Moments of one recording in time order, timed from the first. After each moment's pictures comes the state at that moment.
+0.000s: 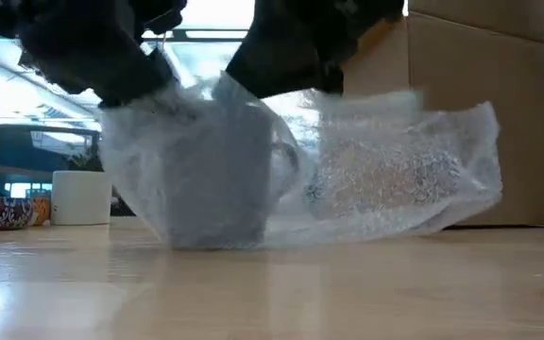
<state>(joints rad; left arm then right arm) -0.52 1.59 0.76 0.25 -0.19 -0.41 0.45 1.93 1.31 -0.02 0.49 0.47</state>
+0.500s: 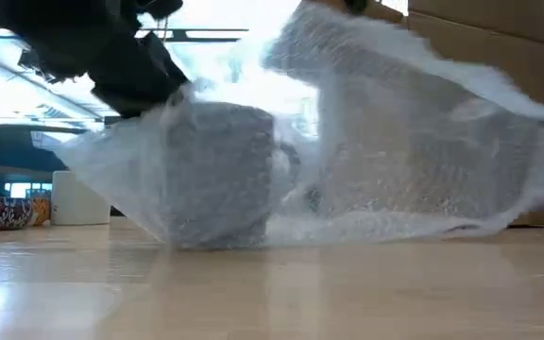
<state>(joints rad) -0.53 1.56 0.80 0.24 -0.12 -0.37 0.55 1.73 1.36 -0.26 0.64 0.39</state>
